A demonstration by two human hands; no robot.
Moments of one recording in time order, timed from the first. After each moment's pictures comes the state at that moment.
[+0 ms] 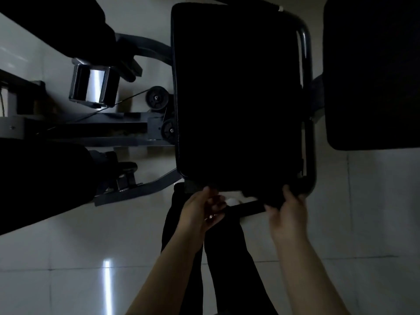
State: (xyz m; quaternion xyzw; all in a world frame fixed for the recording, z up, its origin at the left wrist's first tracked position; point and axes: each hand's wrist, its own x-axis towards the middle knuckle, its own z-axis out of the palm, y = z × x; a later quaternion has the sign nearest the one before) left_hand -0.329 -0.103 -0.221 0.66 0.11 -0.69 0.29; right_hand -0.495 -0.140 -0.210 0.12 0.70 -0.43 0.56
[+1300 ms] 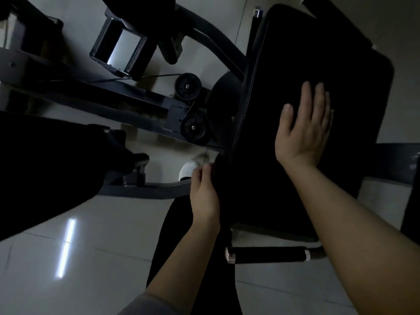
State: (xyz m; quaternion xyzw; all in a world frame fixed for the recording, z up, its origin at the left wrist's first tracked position) left_hand -0.276 -0.191 -0.250 0.71 0.14 -0.53 0.44; right_hand -0.376 -0.337 -0.266 -0.73 0.66 -0.08 0.14
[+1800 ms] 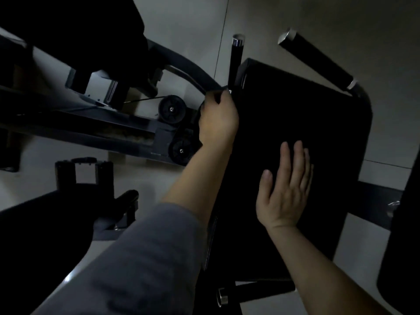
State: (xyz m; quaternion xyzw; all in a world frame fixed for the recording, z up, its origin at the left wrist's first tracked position) left_hand -0.217 -0.436 -0.245 0.76 -0.08 -0.55 0.32; right_hand -0.377 -0.339 -0.266 -0.74 0.66 -0.08 0.10
